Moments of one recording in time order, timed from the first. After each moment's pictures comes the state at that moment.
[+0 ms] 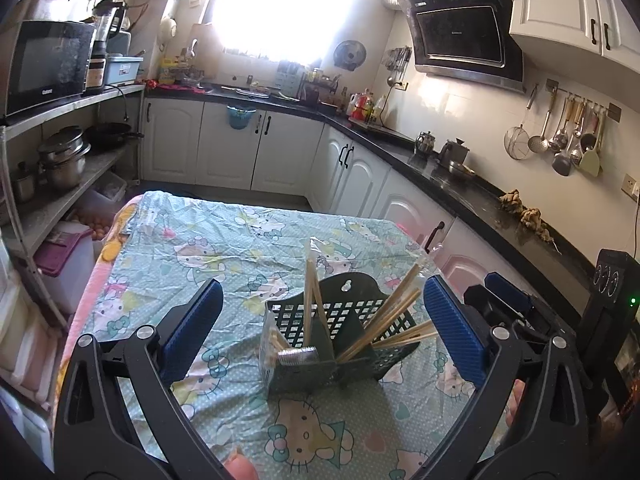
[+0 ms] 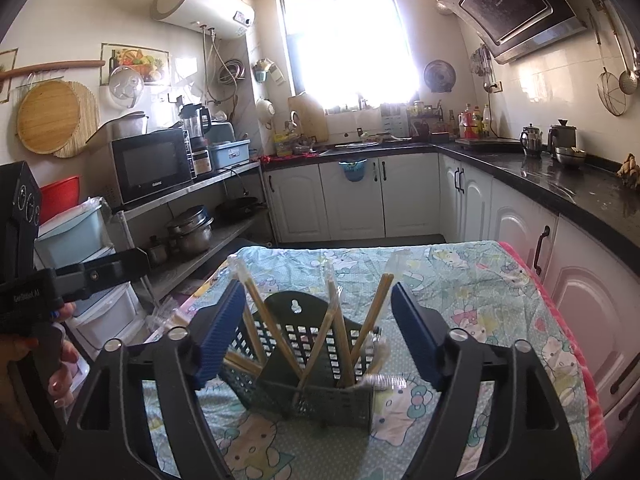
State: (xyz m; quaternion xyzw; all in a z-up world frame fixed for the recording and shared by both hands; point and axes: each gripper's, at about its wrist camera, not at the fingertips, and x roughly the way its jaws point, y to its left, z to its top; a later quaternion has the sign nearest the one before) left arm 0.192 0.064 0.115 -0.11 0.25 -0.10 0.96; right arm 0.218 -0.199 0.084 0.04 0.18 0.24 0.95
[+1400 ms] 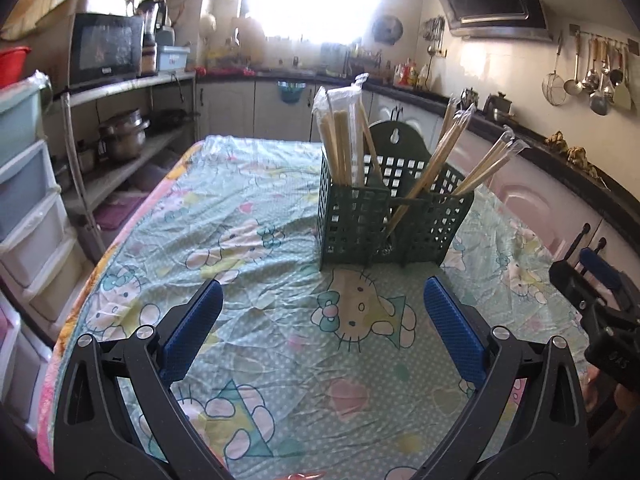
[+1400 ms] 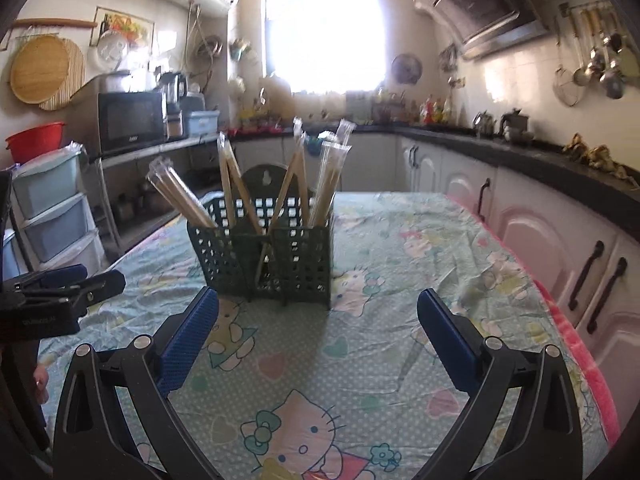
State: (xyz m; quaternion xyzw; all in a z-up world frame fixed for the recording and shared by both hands) left arm 0.083 0.042 -0.003 -0.05 0.27 0.01 0.96; right arm 0.096 -0.222 -0.013 -0.01 0.17 0.14 0.97
